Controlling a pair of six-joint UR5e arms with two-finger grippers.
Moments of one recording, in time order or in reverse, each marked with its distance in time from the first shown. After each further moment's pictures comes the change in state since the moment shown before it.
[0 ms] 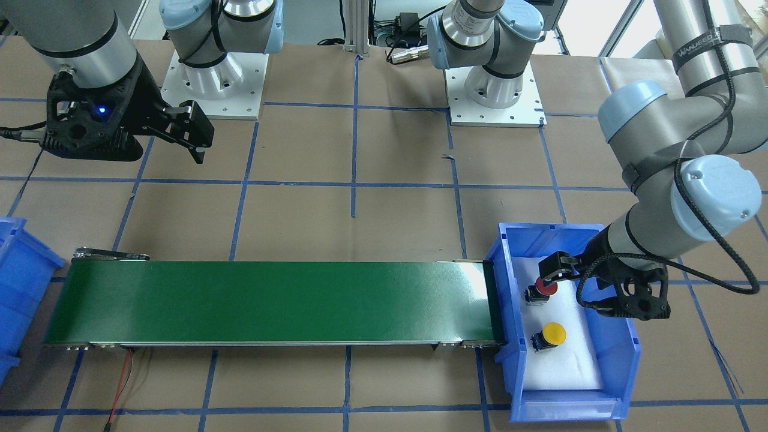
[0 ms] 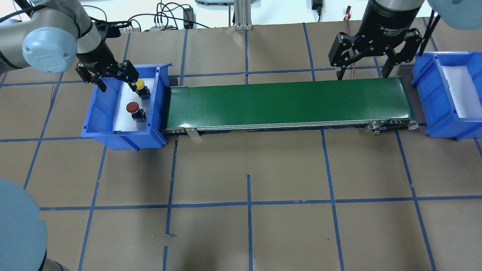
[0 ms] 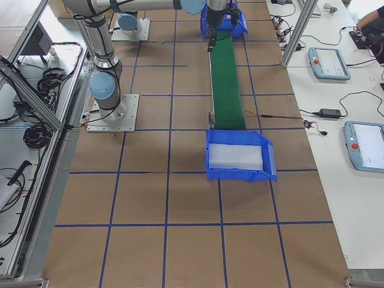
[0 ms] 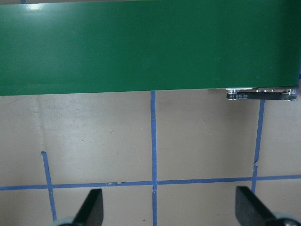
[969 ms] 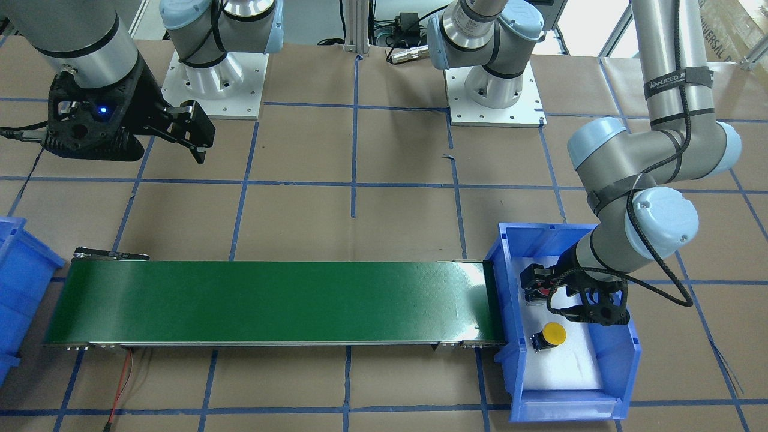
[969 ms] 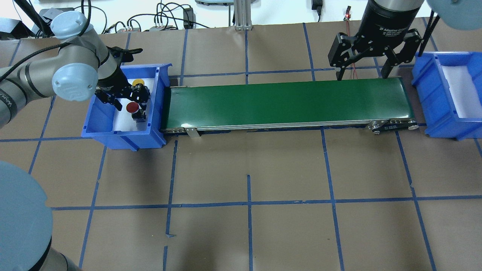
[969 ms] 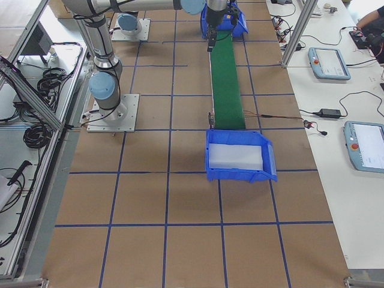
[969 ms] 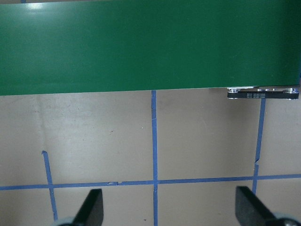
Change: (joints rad) left arm -0.001 -0.045 -0.121 0.153 -0.010 0.005; right arm 0.001 0.001 0.000 0.000 0.003 0.003
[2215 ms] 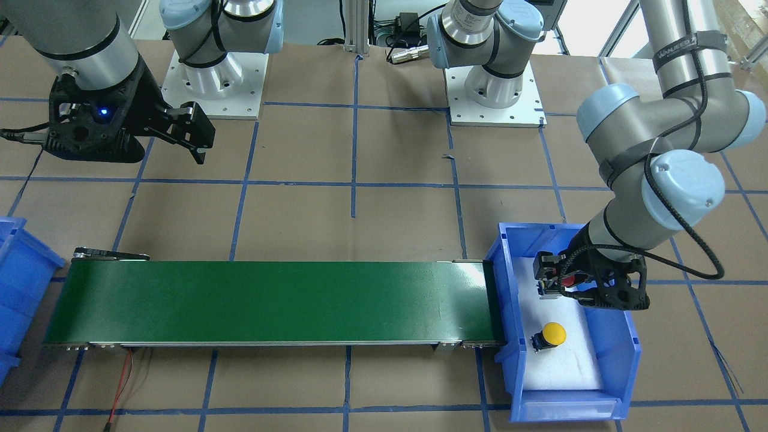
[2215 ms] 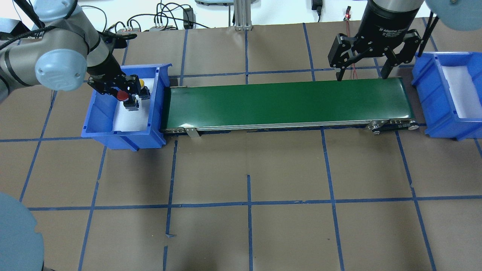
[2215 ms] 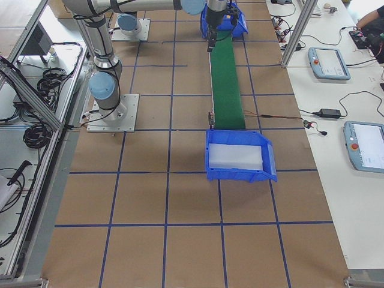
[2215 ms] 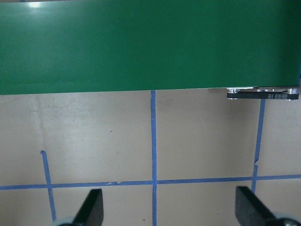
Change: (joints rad) left arm -0.016 0.087 0.082 -0.118 0.008 0.000; right arm 0.000 0.003 0.000 -0.001 -0.004 -0.004
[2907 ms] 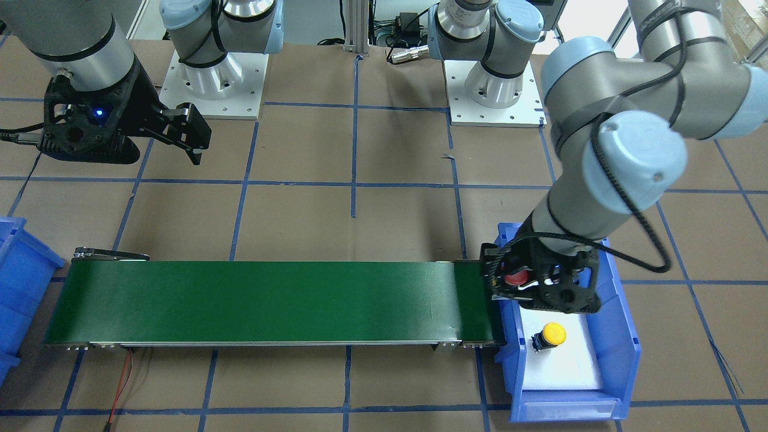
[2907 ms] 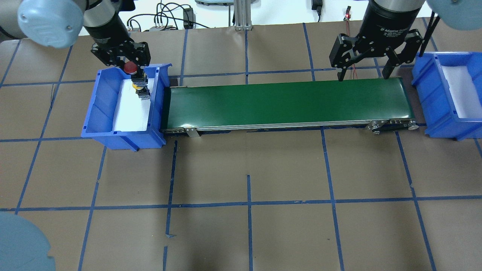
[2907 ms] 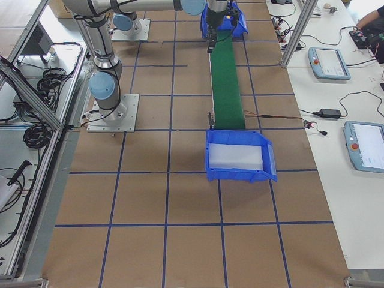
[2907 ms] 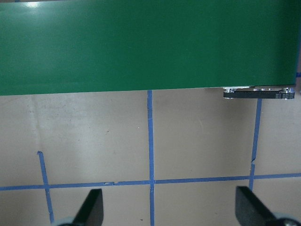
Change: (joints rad) left arm -0.209 -0.079 0.227 -0.147 -0.011 -0.201; right arm -0.008 -0.001 0.000 0.002 -0.004 -0.002
